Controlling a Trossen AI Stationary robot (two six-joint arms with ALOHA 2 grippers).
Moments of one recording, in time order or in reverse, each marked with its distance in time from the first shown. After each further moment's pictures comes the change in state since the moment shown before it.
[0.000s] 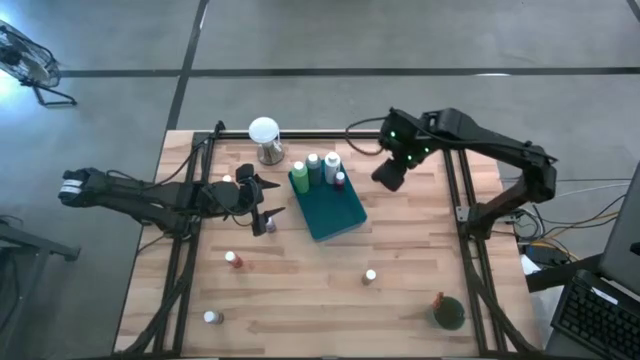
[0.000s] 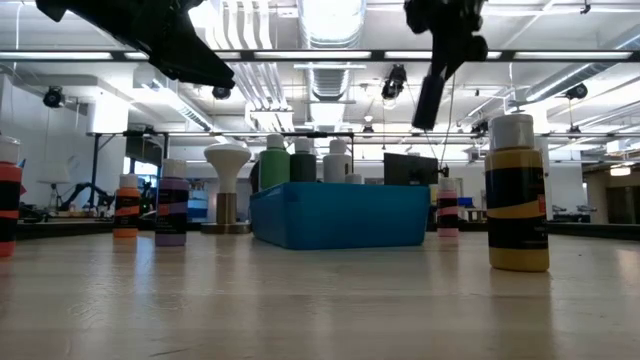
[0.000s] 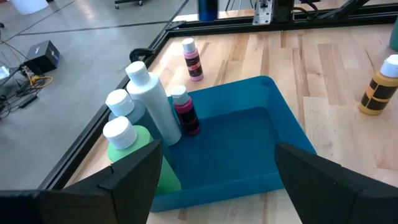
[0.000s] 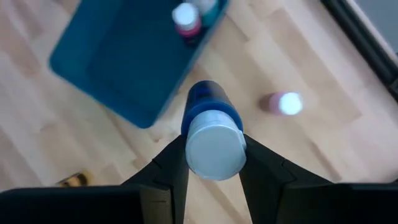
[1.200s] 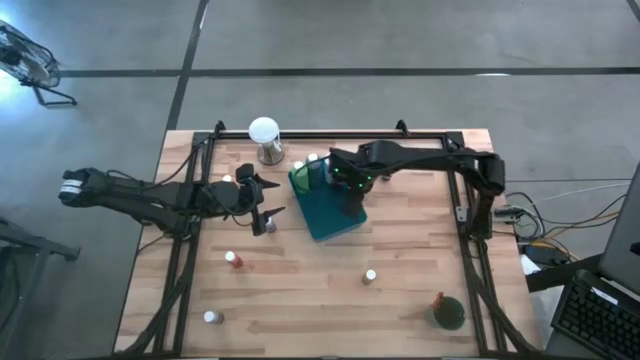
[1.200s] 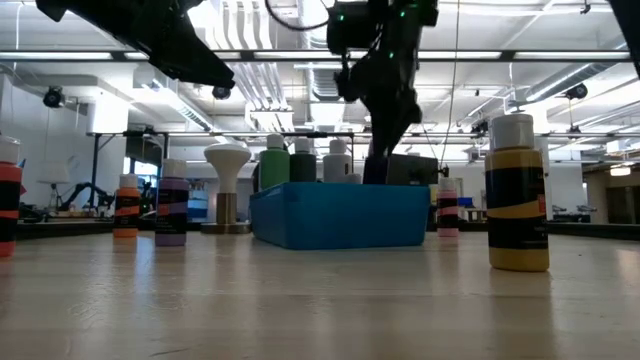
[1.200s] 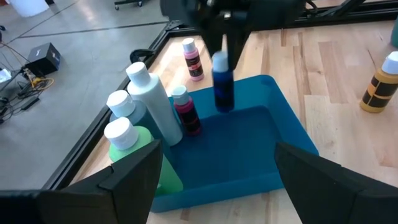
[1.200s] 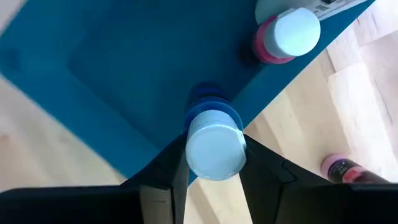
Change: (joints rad) left arm 0.001 0.000 0.000 -0.001 0.000 0.015; right arm 0.131 0.384 0.001 0.240 0.008 -0.073
